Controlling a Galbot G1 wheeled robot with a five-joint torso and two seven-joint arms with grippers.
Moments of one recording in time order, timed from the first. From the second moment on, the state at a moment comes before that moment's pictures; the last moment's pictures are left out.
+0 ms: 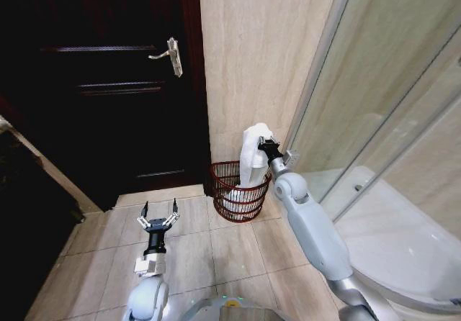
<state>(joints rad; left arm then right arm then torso) 1.64 -1.55 -0.62 -1.94 -0.06 -0.46 -0.07 -0.71 1.28 0.18 1.73 0.52 -0.17 0.17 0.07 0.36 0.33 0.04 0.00</state>
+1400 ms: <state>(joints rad) 1.62 -1.54 -0.61 -1.93 -0.04 -0.44 -0.07 -0.53 1.18 0.09 1.71 0.94 -0.62 0.38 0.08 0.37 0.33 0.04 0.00</state>
